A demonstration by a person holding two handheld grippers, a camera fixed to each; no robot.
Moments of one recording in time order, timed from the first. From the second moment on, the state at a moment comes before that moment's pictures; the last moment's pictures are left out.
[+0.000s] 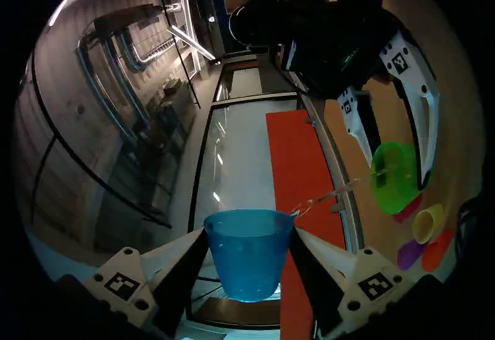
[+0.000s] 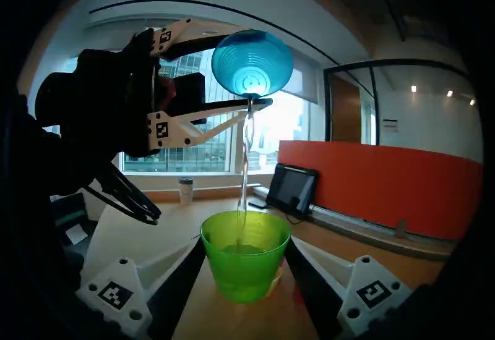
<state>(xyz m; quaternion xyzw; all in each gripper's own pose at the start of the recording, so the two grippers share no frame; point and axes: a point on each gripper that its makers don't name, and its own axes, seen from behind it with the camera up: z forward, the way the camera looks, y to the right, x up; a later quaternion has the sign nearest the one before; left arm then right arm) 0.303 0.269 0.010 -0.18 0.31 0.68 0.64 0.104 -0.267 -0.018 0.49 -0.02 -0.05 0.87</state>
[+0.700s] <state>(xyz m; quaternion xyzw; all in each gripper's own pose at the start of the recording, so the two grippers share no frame) 0.308 0.278 0.016 -0.18 0.32 0.69 0.63 0.106 -0.263 -0.013 0.49 -0.01 -0.04 0.87</state>
